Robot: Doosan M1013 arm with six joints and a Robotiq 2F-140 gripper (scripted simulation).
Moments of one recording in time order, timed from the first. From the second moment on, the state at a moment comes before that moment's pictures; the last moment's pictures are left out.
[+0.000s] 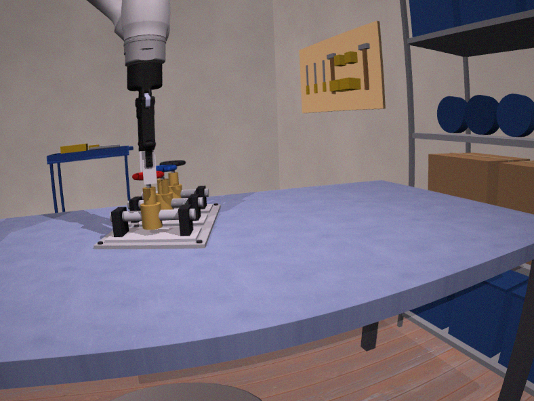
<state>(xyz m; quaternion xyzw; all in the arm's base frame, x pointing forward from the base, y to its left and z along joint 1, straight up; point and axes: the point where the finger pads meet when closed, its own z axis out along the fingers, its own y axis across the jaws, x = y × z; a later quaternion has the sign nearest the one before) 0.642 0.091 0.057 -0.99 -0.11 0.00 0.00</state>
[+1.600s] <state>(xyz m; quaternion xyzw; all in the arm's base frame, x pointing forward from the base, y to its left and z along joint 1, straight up) 0.642 0.091 0.057 -0.99 0.16 0.00 0.00</state>
